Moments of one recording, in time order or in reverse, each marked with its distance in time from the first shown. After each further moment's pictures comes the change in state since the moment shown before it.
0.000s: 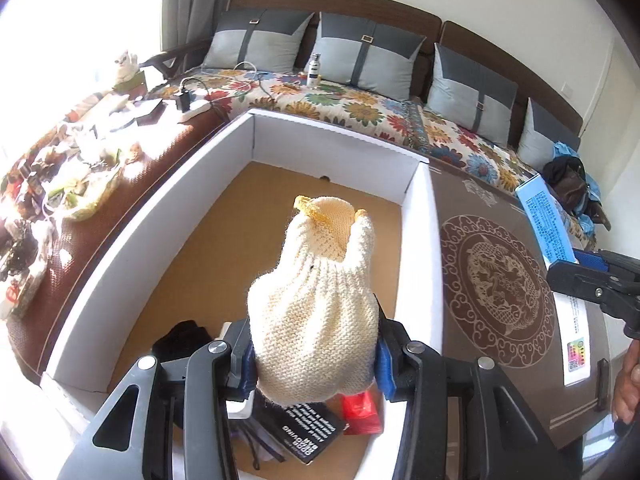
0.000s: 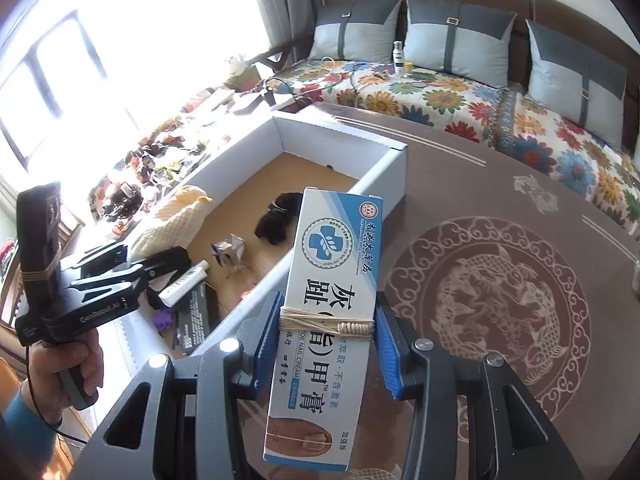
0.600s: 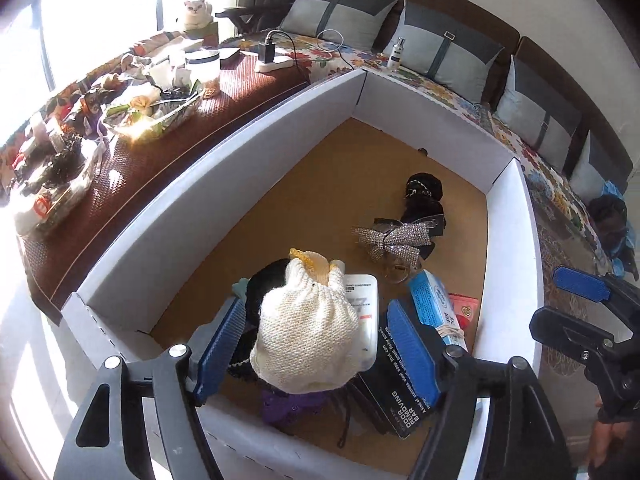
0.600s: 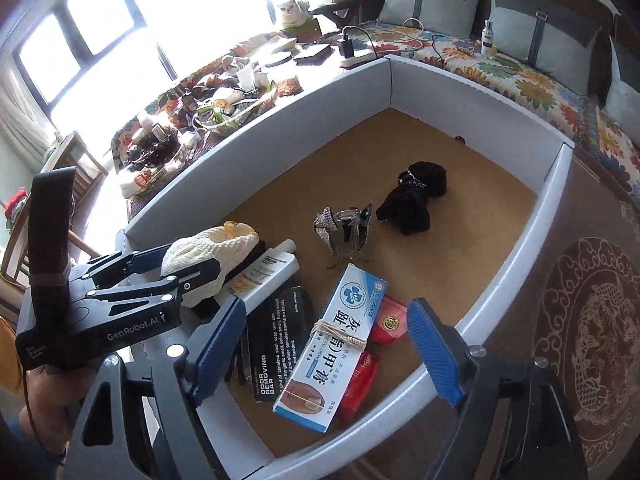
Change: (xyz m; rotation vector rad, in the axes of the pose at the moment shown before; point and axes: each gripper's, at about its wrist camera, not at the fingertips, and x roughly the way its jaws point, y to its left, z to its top) left arm 0.010 0.064 -0.044 -0.181 0.038 0.095; right arm 0.106 0.093 -0.014 -0.112 0.117 0.006
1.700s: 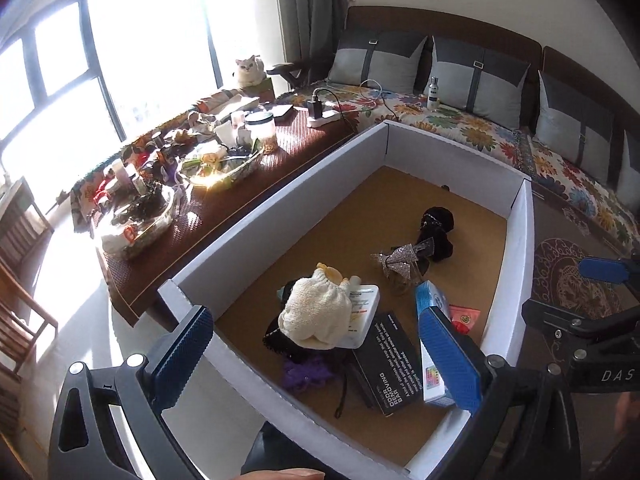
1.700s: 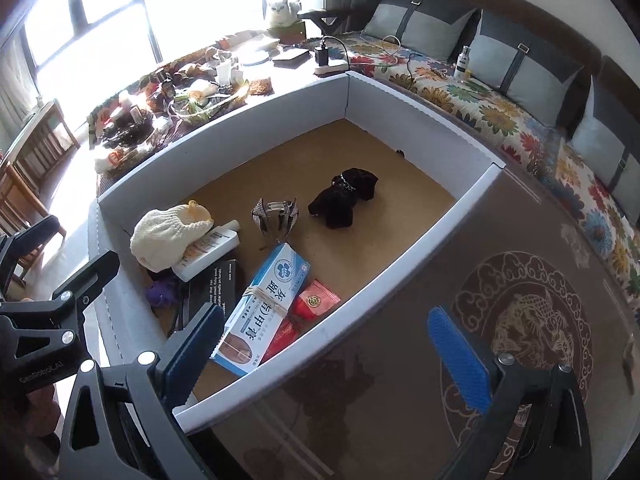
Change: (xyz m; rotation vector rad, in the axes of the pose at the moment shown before) left arm -0.074 -0.056 -0.029 0.013 -0.171 0.296; right arm -0.037 -0.024 -0.007 -0.096 0.009 -0.139
